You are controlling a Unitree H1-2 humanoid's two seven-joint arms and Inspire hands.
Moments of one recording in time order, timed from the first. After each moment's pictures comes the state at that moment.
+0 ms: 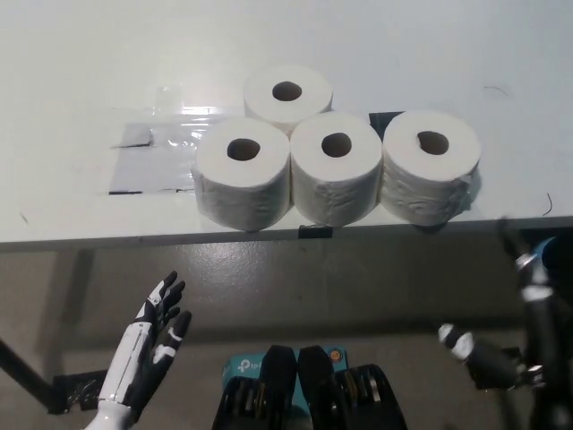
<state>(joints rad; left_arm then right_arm) 0.07 0.15 -0.08 -0.18 0.11 -0.01 -0.05 0.01 -0.10 0.03 -0.32 -0.29 -0.29 -0.13</state>
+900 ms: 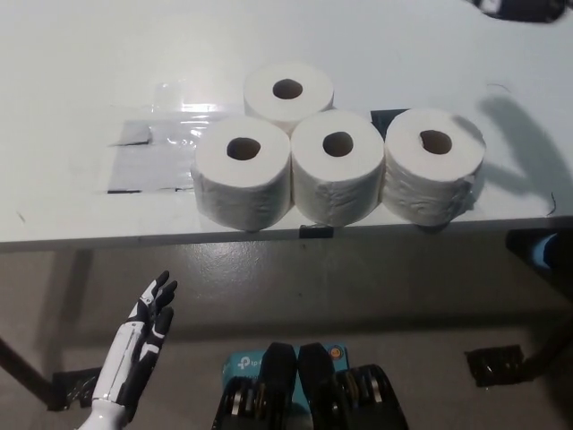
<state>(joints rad) 0.07 0.15 -0.06 -0.18 0.11 0.01 -0.05 -1.03 -0.46 0.21 0.23 -0.30 0.16 0.23</state>
